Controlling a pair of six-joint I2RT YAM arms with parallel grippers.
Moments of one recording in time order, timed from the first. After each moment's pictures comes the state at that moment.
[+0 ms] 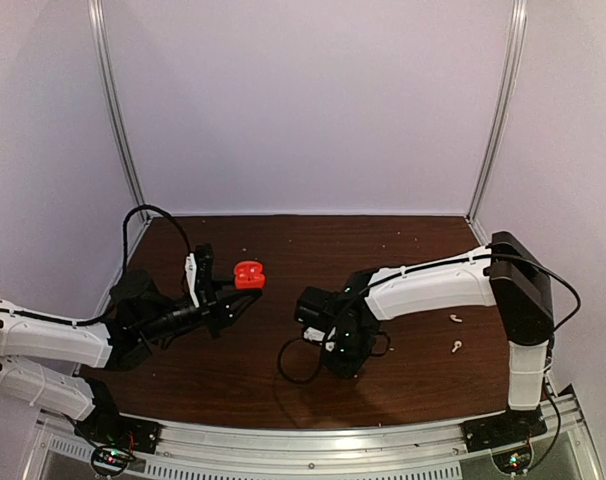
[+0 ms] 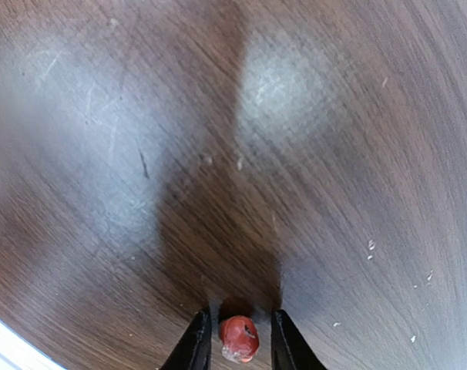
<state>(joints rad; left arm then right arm) -0.84 1.17 0.36 0.91 0.31 -0.12 1.09 2.00 1.40 -0.92 0.06 0.20</state>
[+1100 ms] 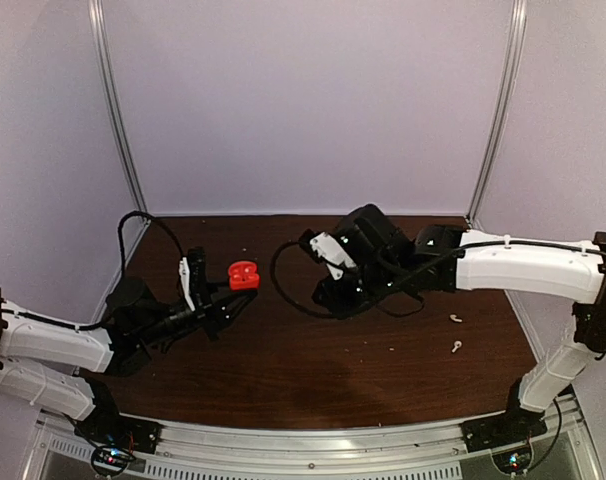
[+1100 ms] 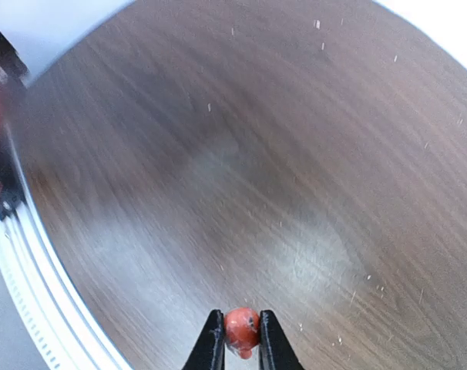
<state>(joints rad) -0.84 1.18 0.32 1.01 0.29 -0.12 1.07 1.64 1.36 -0.62 0.09 0.24</state>
